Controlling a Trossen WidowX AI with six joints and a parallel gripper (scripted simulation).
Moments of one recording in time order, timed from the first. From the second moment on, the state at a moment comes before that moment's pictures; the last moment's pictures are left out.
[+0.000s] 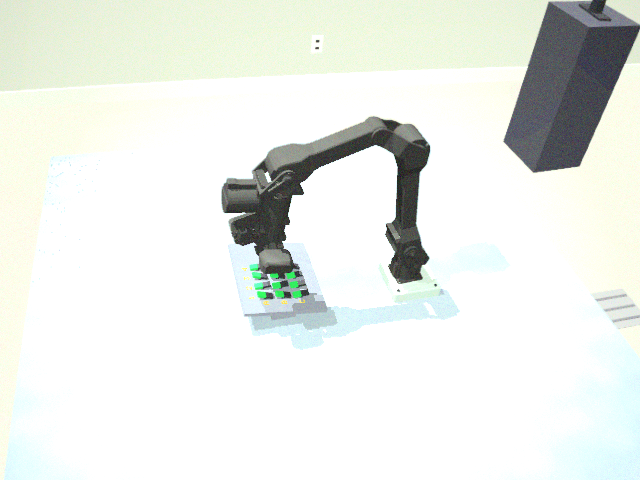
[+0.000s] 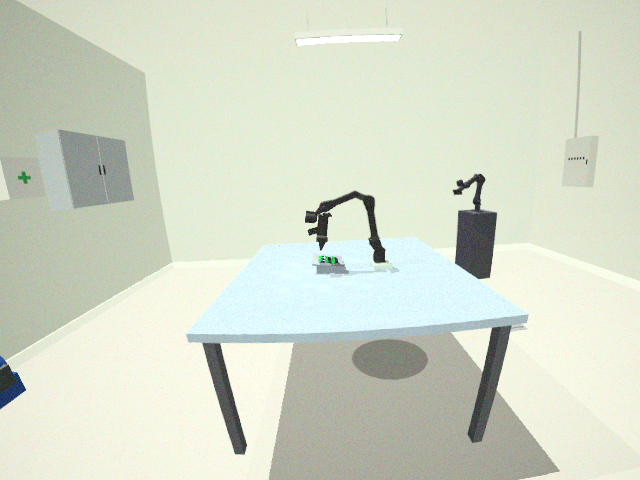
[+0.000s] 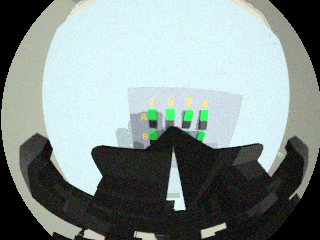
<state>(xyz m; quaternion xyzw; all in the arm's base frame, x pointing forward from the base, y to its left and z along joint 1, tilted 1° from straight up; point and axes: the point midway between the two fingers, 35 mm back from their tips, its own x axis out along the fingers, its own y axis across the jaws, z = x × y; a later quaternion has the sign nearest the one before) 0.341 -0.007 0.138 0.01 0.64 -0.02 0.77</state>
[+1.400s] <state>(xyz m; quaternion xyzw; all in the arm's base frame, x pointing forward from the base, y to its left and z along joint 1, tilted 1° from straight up) 0.329 -0.067 0.090 0.01 0.63 -0.02 0.78</state>
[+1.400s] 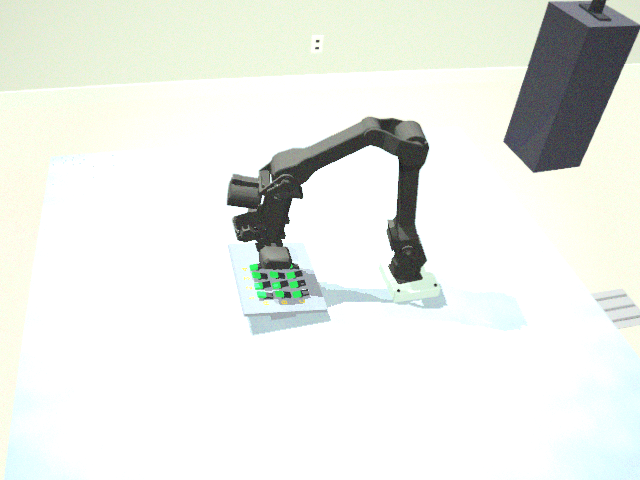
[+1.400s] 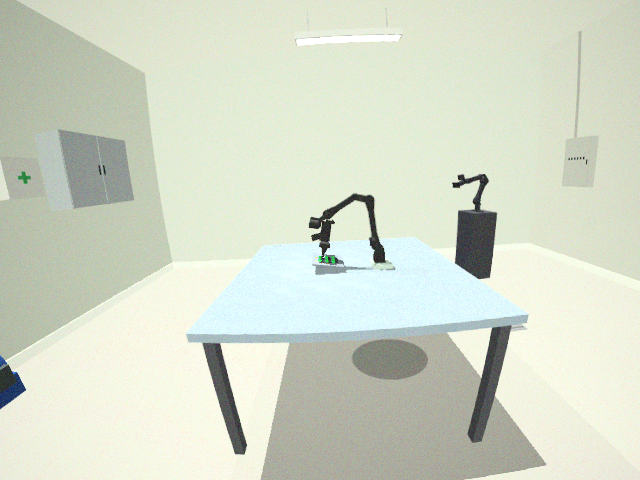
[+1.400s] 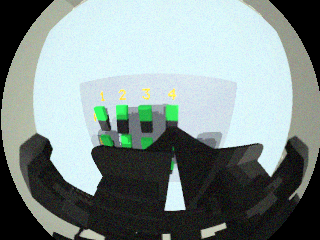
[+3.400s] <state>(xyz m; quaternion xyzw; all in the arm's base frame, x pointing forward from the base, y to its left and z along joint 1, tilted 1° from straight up) 0.326 -0.066 0.087 0.01 0.63 -0.02 0.77</state>
